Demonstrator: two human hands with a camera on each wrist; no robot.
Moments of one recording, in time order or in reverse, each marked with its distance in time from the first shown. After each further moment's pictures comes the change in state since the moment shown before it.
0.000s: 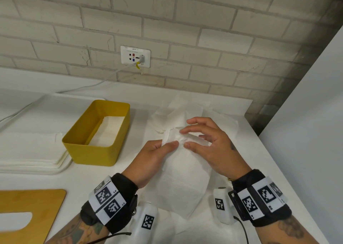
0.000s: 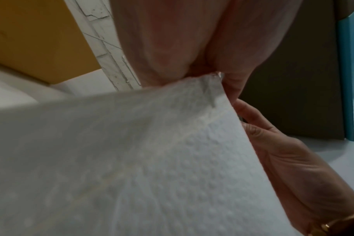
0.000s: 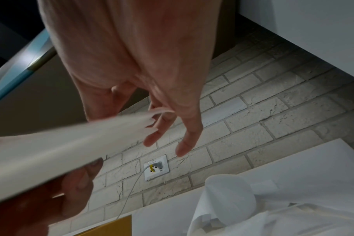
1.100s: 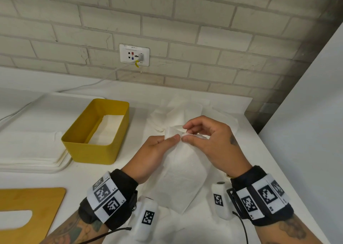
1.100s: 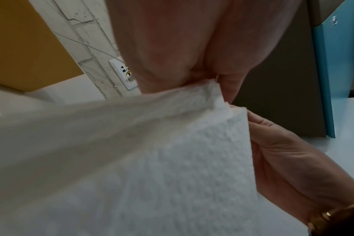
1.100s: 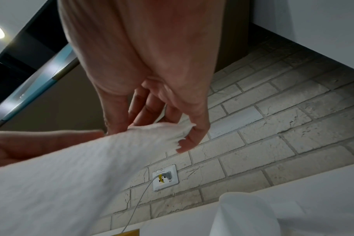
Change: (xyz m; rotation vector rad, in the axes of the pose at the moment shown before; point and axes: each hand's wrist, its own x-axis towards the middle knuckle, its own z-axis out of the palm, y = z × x) left_hand -0.002 0.011 0.006 -0.005 -0.059 0.033; right_hand 0.001 -0.018 -0.001 0.062 0.098 0.020
